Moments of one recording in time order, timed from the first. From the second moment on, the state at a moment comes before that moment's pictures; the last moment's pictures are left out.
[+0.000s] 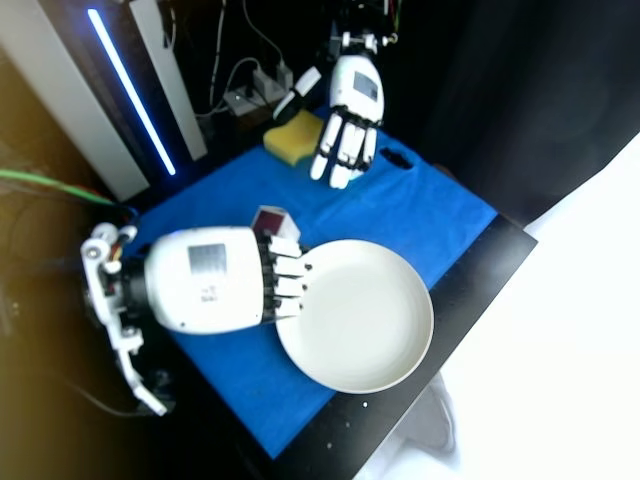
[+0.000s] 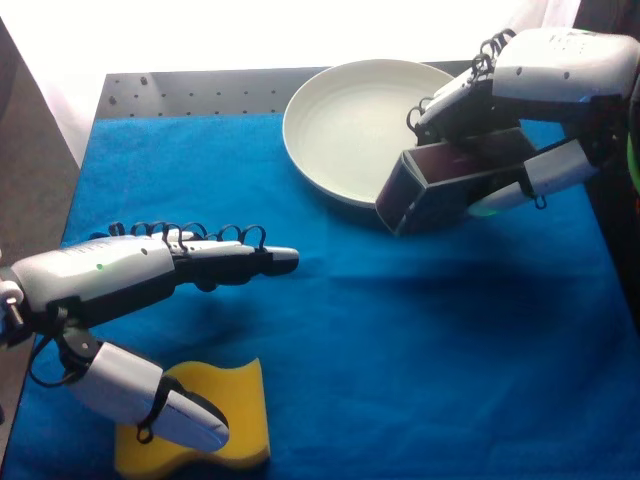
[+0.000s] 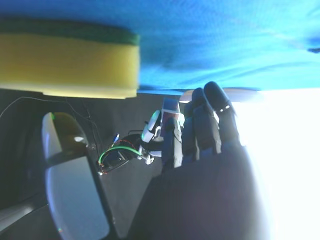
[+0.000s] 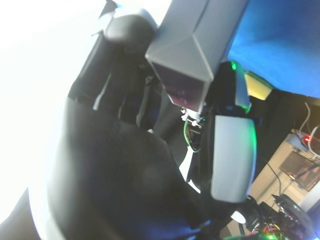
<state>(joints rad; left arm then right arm) 0.99 -0.92 1.04 0.27 -0.74 0.50 -0.56 -1.24 1.67 -1.00 0.82 0.20</state>
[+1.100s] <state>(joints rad) 0.99 -0.94 1.04 0.27 -0.77 0.49 -0.46 -1.53 1.98 -0.89 0.63 0.19</state>
